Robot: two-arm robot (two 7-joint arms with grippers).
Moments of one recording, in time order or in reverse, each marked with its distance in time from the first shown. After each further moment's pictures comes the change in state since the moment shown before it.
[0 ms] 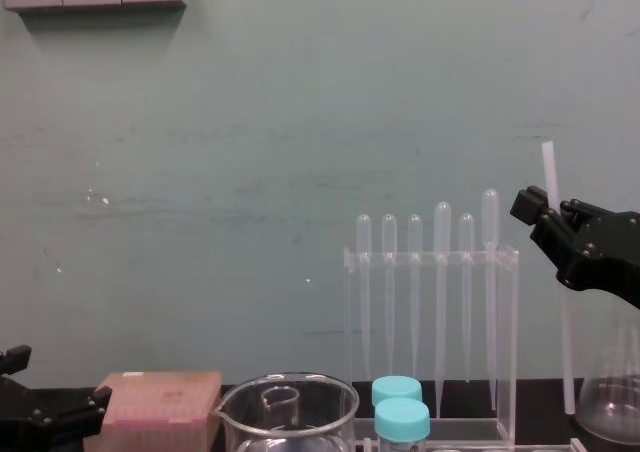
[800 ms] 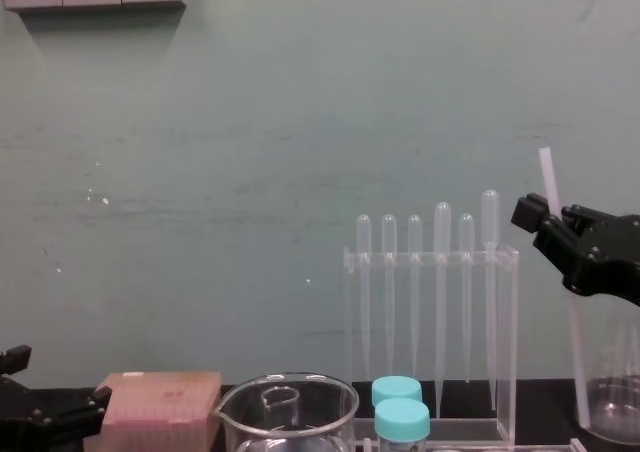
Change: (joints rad) left arm 0.000 0.000 0.000 0.000 0.000 0.000 0.000; right arm -0.047 0.028 0.023 -0.096 -0.040 0.099 -0.026
